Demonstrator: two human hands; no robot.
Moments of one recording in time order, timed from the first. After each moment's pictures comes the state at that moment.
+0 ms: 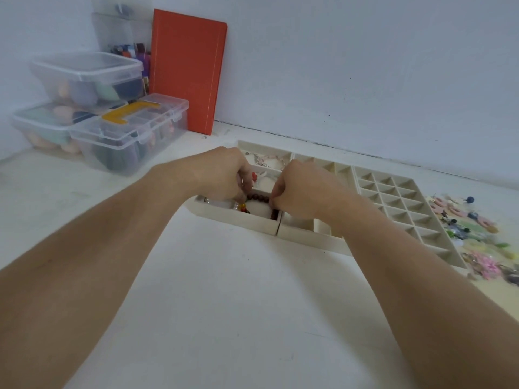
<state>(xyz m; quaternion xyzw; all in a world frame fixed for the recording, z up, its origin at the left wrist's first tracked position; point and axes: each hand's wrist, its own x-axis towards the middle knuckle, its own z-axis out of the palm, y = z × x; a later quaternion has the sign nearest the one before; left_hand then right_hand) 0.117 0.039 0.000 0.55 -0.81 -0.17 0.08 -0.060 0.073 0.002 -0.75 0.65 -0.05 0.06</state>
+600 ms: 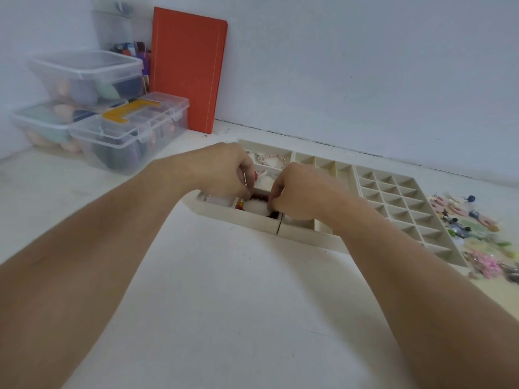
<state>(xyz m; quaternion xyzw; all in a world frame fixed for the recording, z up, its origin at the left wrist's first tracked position) 0.118 0.039 0.005 0.55 -0.81 -0.18 0.09 -0.055 0.076 0.001 -0.74 0.67 -0.04 0.08</state>
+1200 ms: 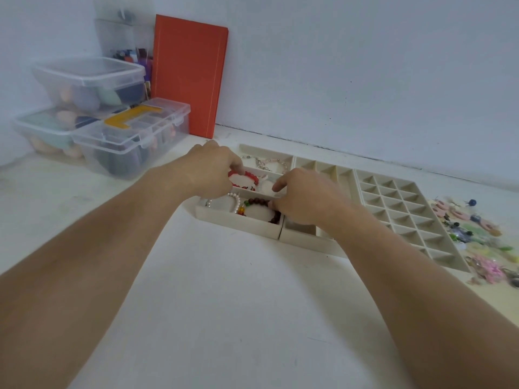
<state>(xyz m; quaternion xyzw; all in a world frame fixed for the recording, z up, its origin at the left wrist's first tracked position) 0.133 0.026 -0.008 0.61 -0.79 -0.08 0.08 -0.060 0.075 -0.001 -0.74 0.67 -0.03 0.06</state>
